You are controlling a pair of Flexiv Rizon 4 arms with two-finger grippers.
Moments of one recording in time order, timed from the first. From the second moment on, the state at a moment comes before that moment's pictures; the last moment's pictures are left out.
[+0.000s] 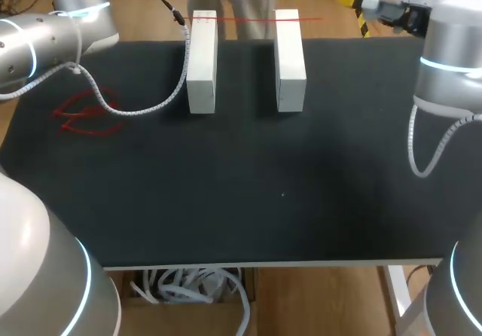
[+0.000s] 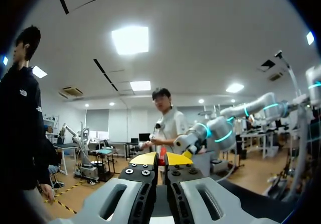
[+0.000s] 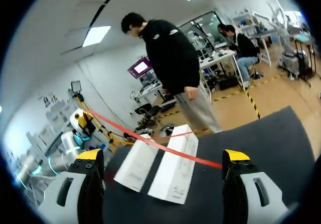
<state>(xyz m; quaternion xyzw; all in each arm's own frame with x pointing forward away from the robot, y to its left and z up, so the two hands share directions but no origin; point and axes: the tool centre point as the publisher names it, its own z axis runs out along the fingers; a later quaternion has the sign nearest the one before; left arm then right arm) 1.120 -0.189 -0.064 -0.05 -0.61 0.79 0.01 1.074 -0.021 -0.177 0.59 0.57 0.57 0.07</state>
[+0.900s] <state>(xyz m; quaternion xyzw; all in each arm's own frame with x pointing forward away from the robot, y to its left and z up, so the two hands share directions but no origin) 1.120 -0.189 -0.064 -0.05 -0.61 0.79 0.01 1.060 -0.018 -0.157 0.69 0.39 0.61 -0.04</state>
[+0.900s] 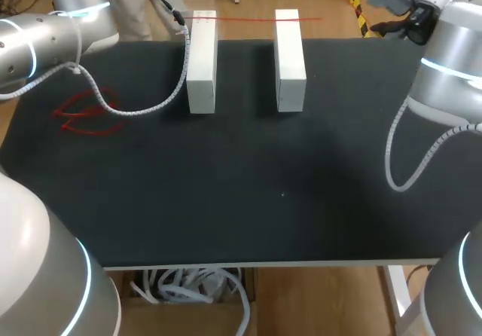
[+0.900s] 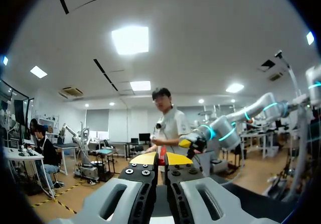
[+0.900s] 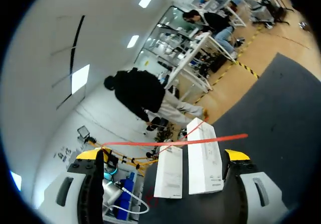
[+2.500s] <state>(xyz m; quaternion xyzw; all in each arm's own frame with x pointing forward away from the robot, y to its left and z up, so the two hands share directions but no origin) 1.120 -0.189 -0.064 -0.05 -0.61 0.79 0.01 1.089 -0.025 -0.165 0.73 0.22 0.65 -0.04</state>
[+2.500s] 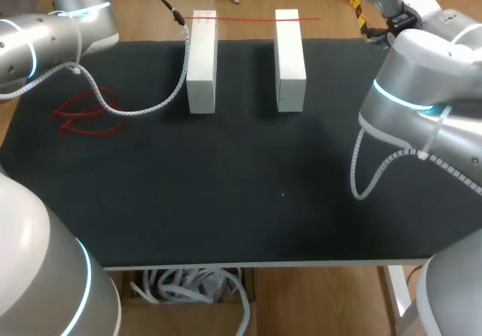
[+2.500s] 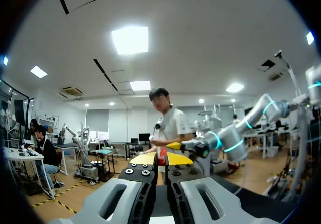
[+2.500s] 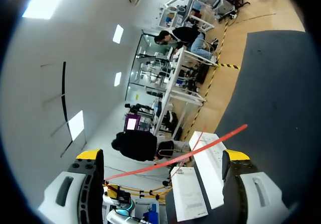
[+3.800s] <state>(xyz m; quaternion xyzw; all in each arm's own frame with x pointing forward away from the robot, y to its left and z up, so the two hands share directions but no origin) 1.120 -0.189 -0.064 -0.05 -0.61 0.79 0.01 1.094 -0.031 -0.172 0.72 0.23 0.65 0.01</state>
